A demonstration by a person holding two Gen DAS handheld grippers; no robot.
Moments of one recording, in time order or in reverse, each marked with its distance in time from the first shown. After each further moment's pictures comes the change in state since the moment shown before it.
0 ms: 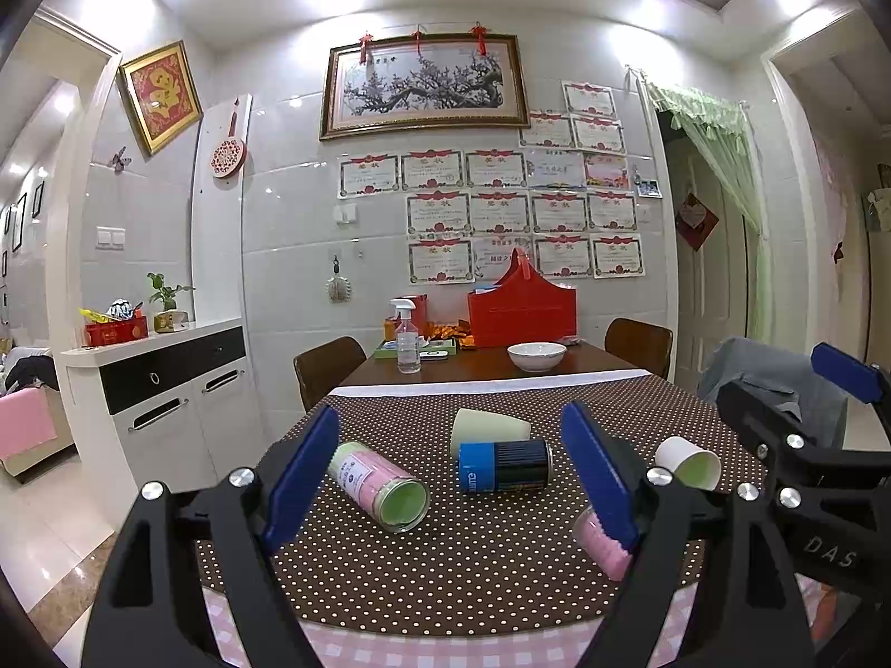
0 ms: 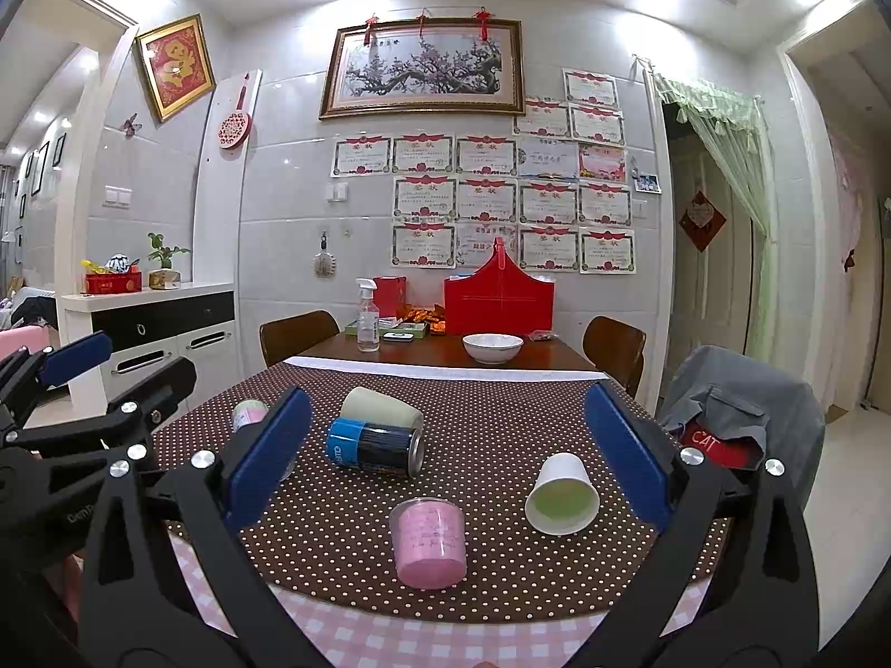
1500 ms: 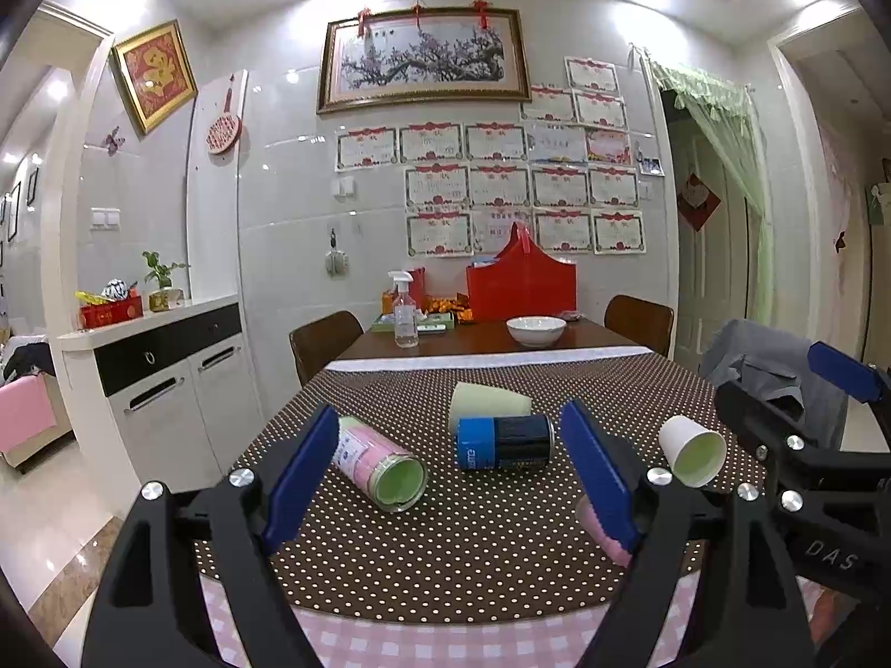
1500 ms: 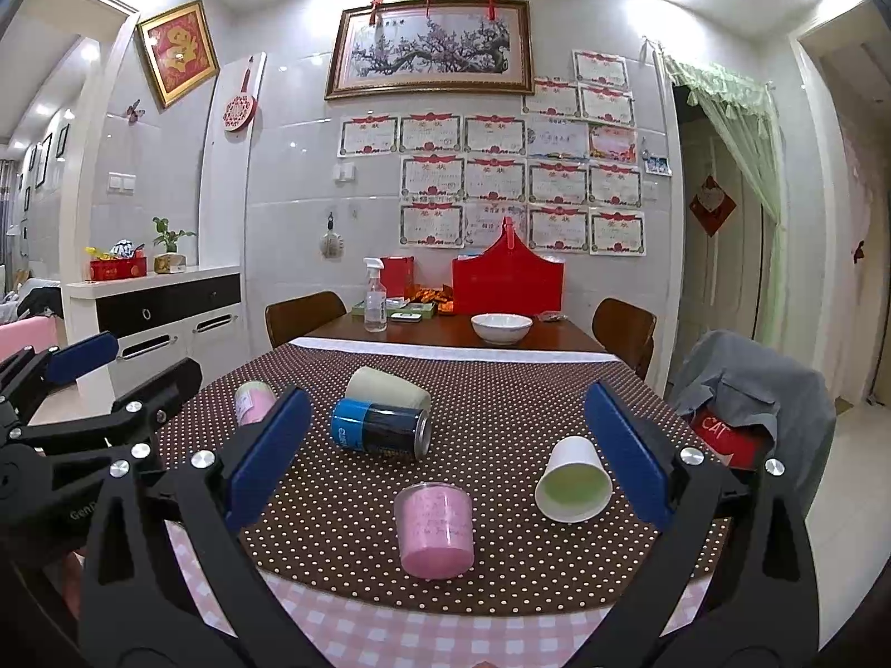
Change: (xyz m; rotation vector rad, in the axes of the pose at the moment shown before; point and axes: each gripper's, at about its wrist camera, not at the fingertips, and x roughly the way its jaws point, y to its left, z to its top) left arm 0.019 0.002 -0.005 -0.001 0.083 -0.007; right arm 0.023 0.003 -0.015 0.001 0.057 0.028
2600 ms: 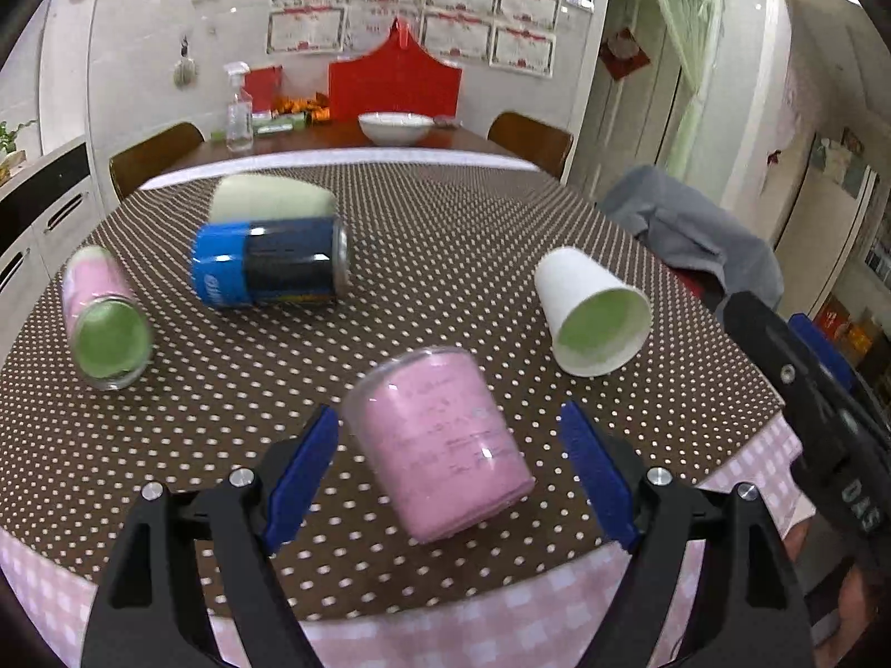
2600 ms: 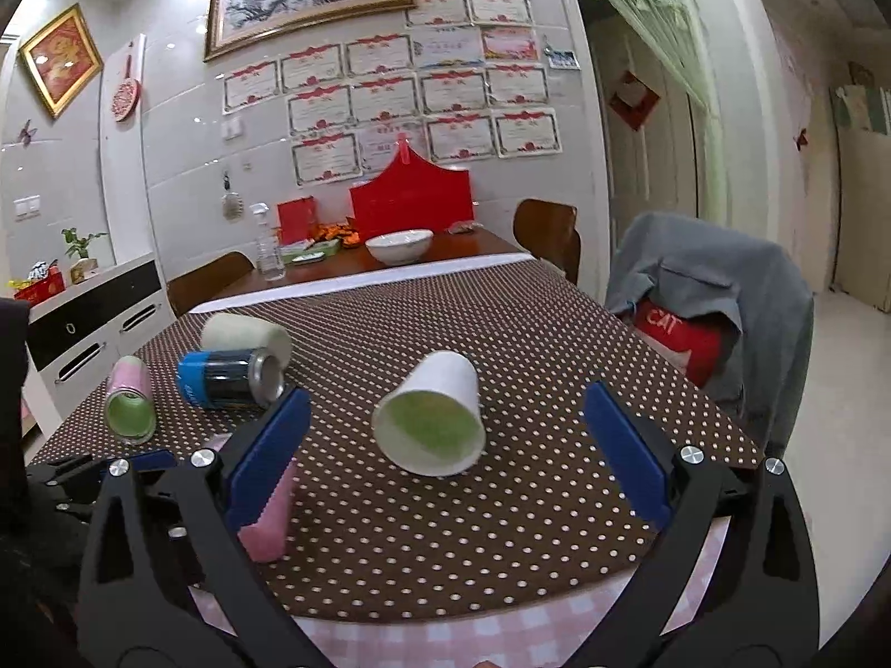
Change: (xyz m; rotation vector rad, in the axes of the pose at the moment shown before) left arm 0.166 -0.129 -0.066 -0.029 0.528 -0.333; right arm 0.063 -0.128 -0.056 0.204 0.200 -0.161
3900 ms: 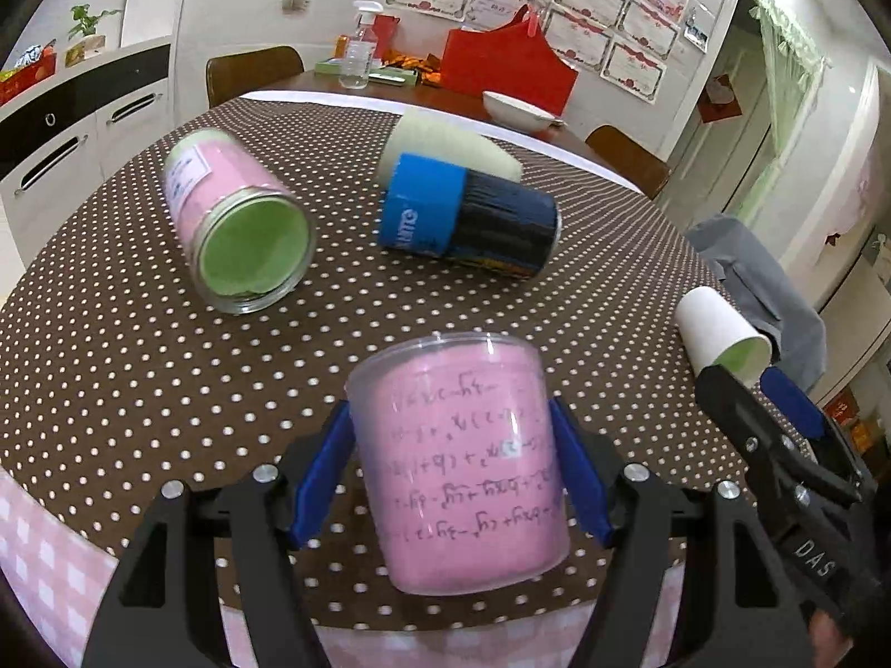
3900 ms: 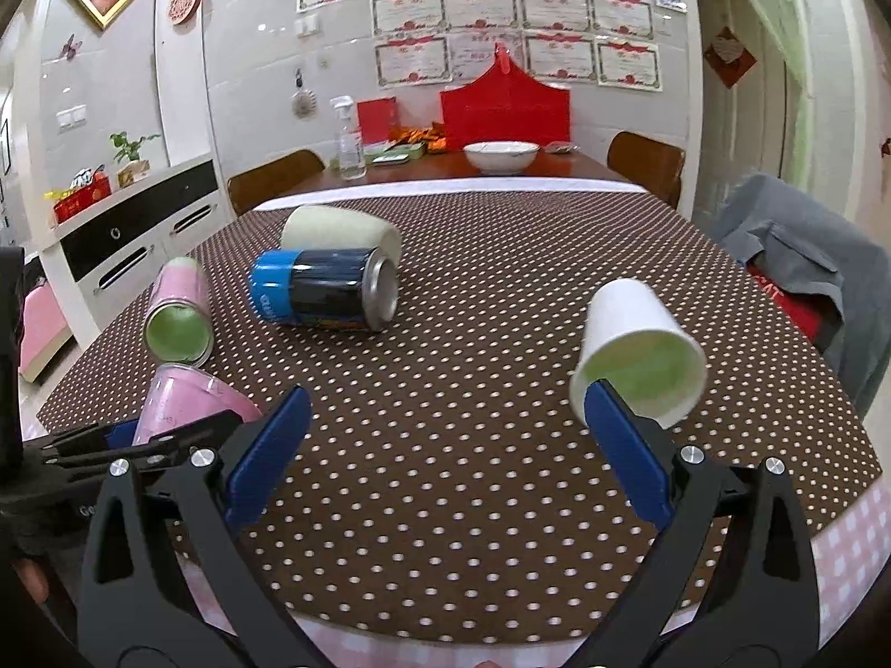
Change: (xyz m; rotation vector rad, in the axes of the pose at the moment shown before) left arm -0.009 0.117 -0.019 -0.255 0.041 0.056; right arm 0.062 0.101 -0.016 -0.136 0.224 0.157
